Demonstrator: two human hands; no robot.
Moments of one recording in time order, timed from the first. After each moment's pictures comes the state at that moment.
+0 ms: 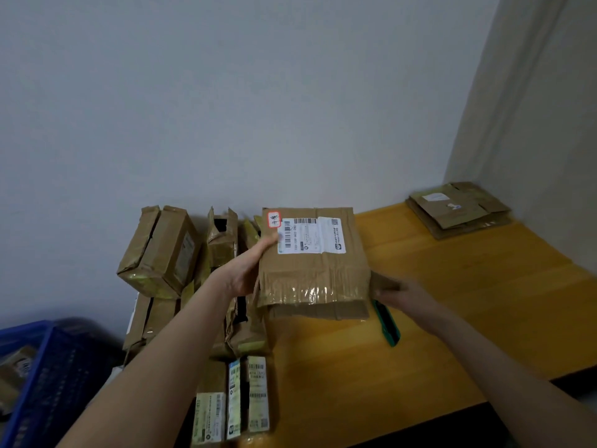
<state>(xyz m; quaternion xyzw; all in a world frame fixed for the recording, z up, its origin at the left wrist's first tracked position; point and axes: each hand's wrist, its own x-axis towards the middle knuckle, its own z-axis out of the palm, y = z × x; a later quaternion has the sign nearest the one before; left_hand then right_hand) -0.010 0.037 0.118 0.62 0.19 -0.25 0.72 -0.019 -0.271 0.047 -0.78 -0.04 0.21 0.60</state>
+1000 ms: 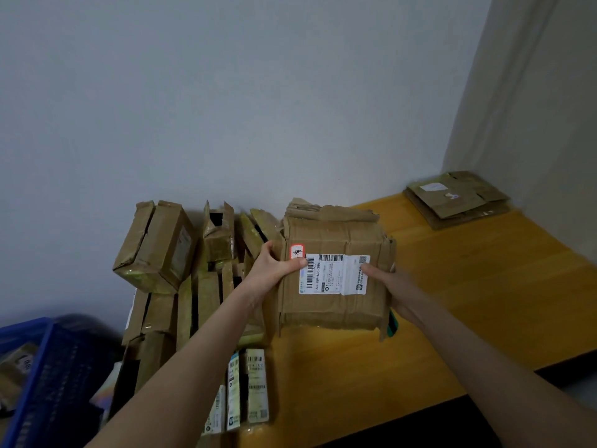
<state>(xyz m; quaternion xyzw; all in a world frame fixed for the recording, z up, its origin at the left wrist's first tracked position) -0.025 0.004 0.080 0.77 0.14 -0.13 0.62 -0.017 -0.247 0.047 -0.60 0.09 0.20 0.77</state>
